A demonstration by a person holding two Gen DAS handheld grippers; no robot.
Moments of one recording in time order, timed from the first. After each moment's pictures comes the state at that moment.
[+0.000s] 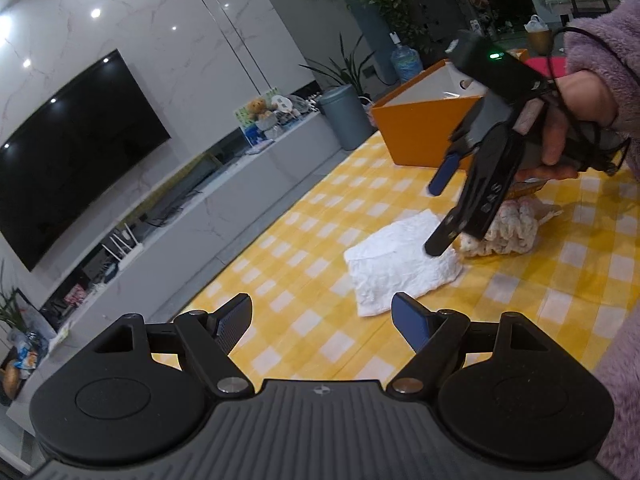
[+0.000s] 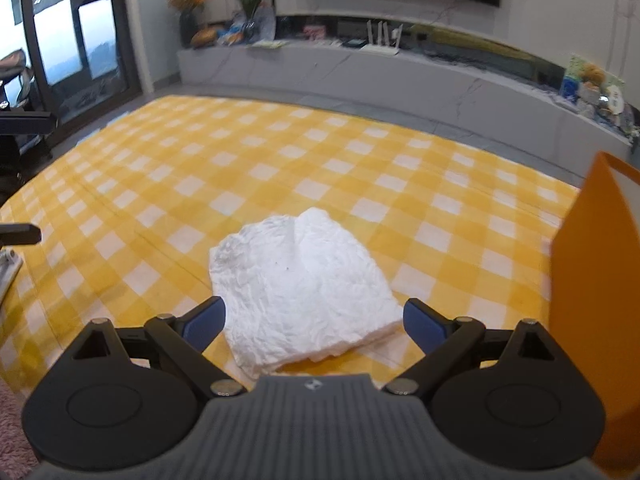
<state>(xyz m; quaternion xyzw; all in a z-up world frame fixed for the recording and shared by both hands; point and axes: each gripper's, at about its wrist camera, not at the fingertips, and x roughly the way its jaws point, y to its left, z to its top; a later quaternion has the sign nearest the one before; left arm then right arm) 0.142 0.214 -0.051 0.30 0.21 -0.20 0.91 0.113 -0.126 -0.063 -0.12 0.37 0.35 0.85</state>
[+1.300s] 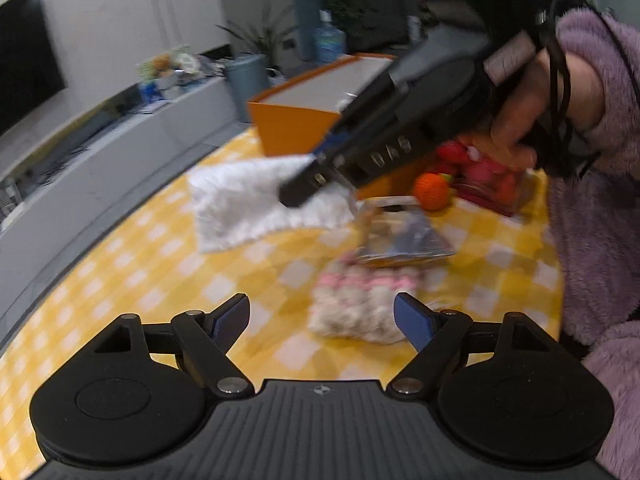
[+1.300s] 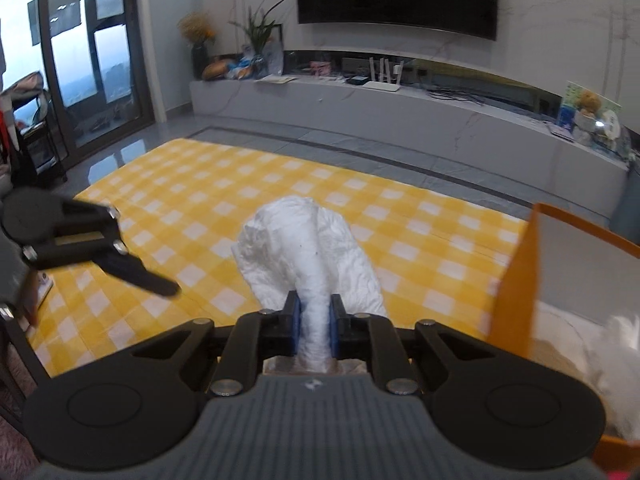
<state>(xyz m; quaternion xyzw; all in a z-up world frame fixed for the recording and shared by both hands) 0.185 0.105 -0.056 0.22 0.33 -0.34 0.86 0.108 -0.197 0.005 -0.09 0.33 0.37 0.87</state>
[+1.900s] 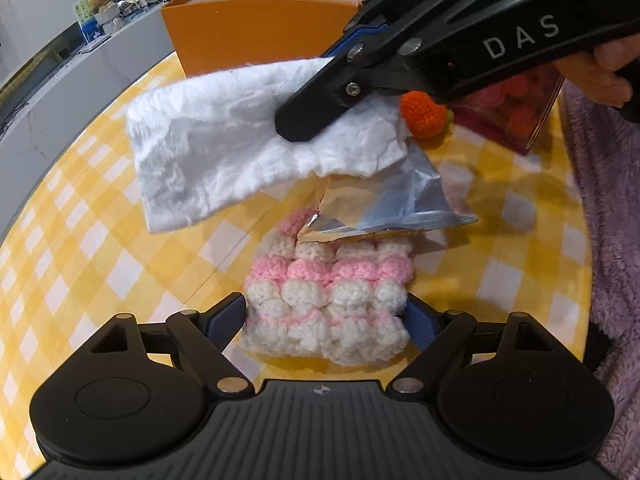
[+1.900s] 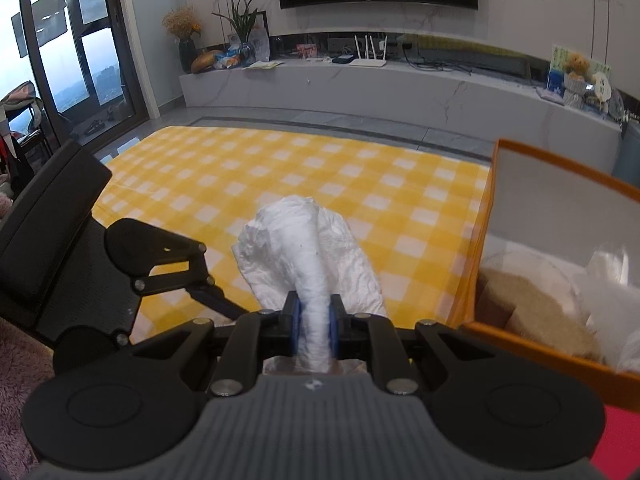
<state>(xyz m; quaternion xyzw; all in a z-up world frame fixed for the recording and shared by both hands) 0.237 0.049 -0.118 0.27 0.44 -0.36 0.78 0.111 -0.237 -0.021 -0.07 0.36 0.37 0.85</state>
